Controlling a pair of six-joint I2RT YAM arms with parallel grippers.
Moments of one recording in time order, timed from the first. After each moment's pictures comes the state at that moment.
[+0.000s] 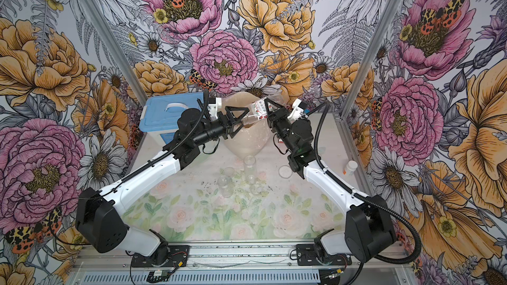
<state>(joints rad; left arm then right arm) -0.58 1.48 1.27 0.17 0.43 -1.24 0.43 1.38 1.02 0.60 -0.10 1.40</state>
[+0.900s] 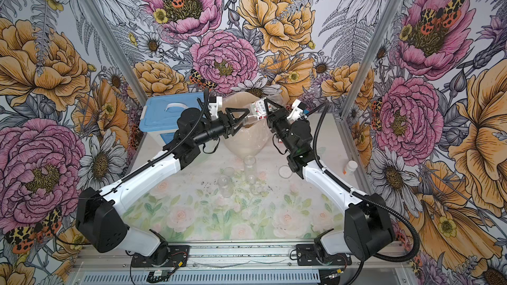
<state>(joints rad) -0.58 1.48 1.28 0.18 0.44 -1.24 0.44 1.39 1.02 0.62 -0.09 1.41</state>
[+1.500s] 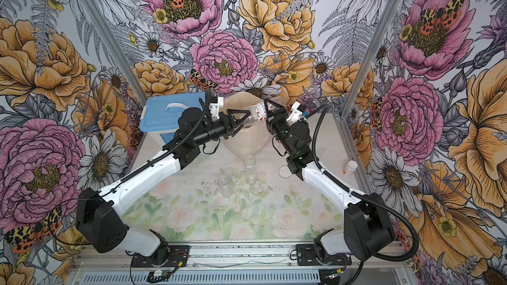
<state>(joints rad) -0.59 1.48 1.30 0.13 0.44 -1.19 0.44 1.39 0.99 0.63 -0.08 1.41</state>
